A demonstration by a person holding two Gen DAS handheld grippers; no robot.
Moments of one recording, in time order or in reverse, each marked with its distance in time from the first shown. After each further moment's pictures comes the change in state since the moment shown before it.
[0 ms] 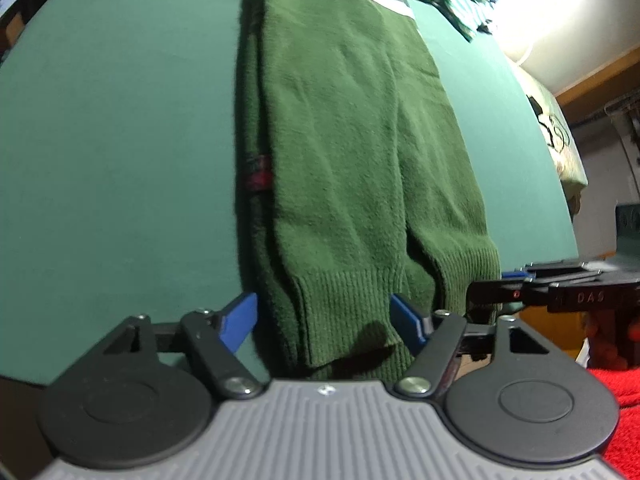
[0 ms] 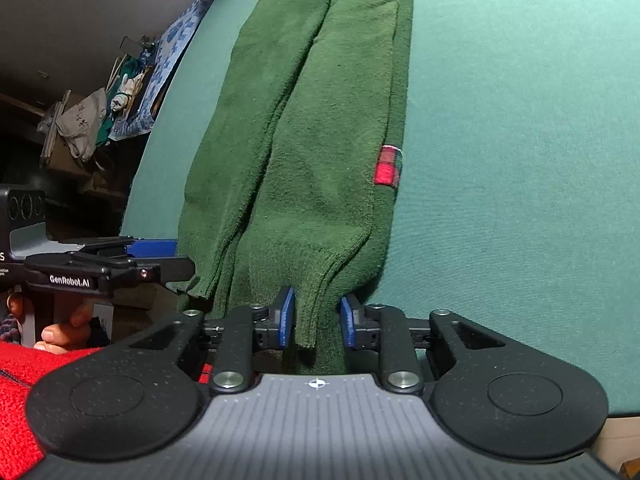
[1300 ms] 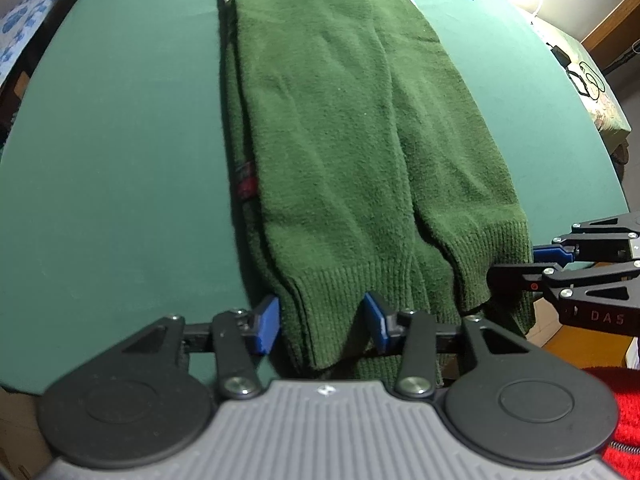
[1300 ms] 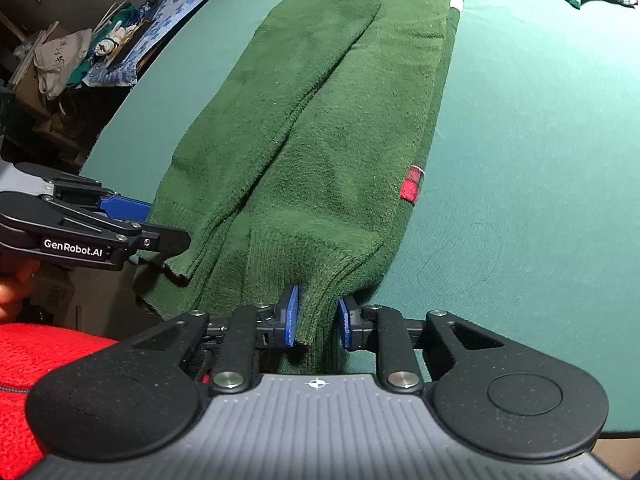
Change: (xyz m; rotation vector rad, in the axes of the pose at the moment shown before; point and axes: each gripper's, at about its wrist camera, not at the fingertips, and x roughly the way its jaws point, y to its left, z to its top) left arm -0.002 -0.041 -0.004 0.153 0.034 0.200; right arm 0.013 0.047 -0.008 -0.236 -0.029 -0.241
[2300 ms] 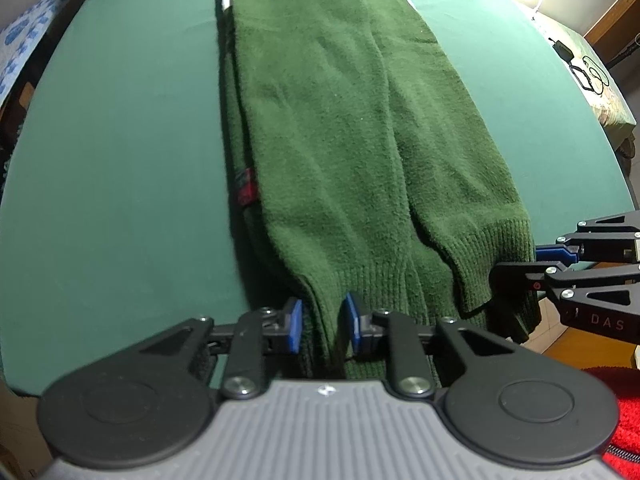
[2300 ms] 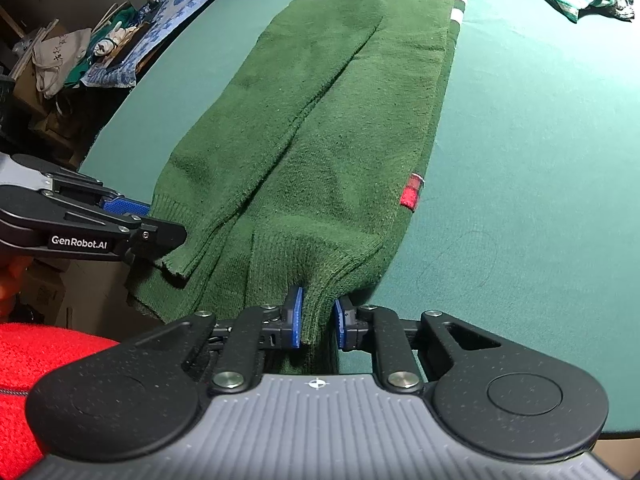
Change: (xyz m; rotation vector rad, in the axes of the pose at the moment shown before) left arm -0.003 -0.002 0.003 0.022 0.005 0.026; right arm -0.001 0.010 -0.002 -0.013 -0.024 -0.029
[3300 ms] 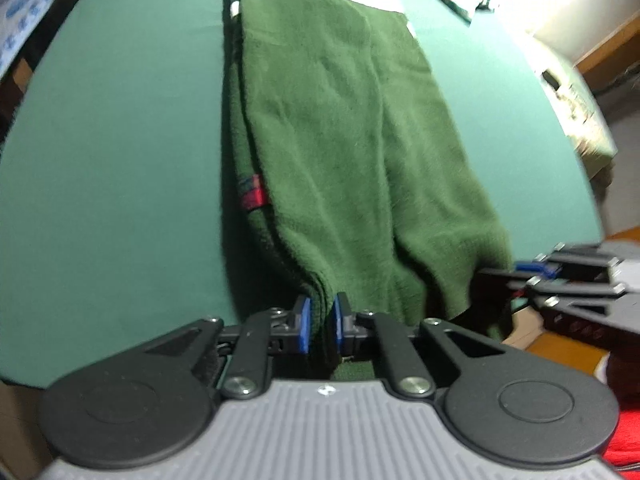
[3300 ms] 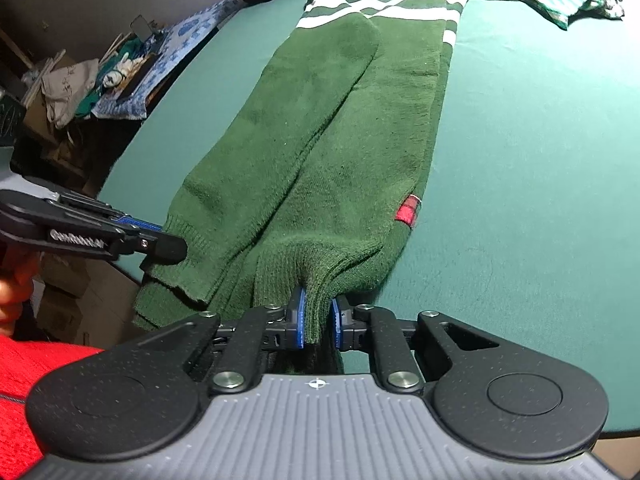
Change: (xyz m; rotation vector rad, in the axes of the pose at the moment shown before) left arm -0.013 0.012 0.017 -0.090 -0.015 -0.121; right arm -0.016 -0.007 0.001 0.055 -0.074 0.052
